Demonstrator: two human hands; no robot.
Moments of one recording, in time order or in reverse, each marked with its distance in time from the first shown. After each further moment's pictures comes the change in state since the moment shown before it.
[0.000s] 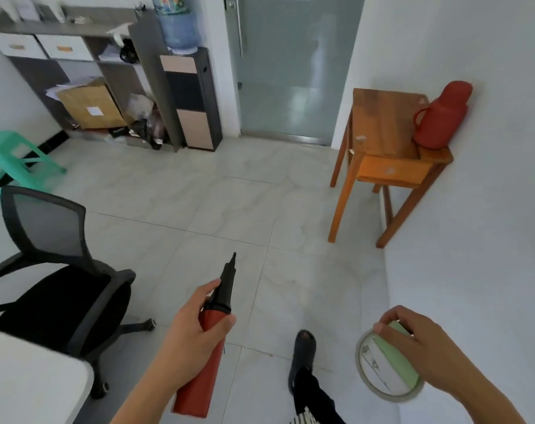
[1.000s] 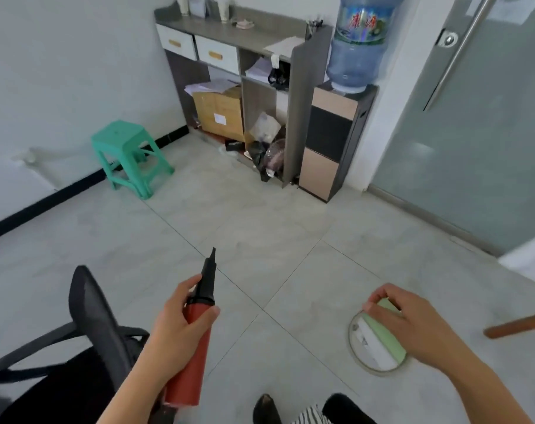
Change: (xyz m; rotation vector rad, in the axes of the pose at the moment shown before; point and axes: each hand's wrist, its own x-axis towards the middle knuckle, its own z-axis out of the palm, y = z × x) left_hand 0.549 -0.017 -0.404 -0.224 0.464 -0.260; right_hand 0.629 -0.567 0.125 -0.237 -0.282 -0.374
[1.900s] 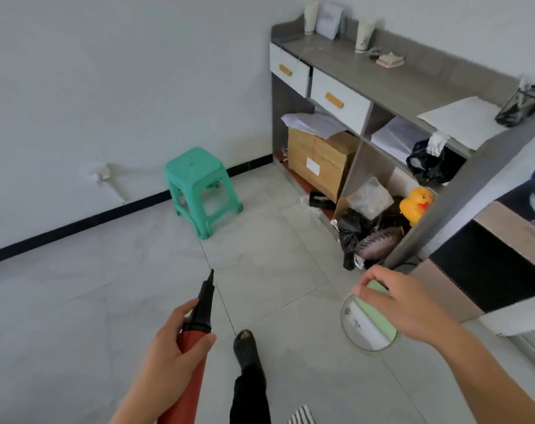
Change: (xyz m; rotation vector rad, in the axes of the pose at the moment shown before) left_hand 0.538 0.084 -0.175 -0.057 0.332 -0.185; right_hand 0.663 -0.373 0.003 -0.236 -0.301 -0.351
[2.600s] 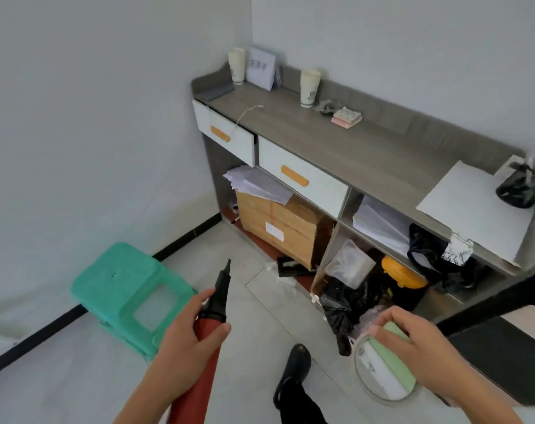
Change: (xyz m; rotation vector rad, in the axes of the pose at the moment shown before) left_hand 0.487 0.229 0.023 0.111 -0.275 0.233; right_hand 0.343 -0.039 -0.133 0.274 0.165 0.316
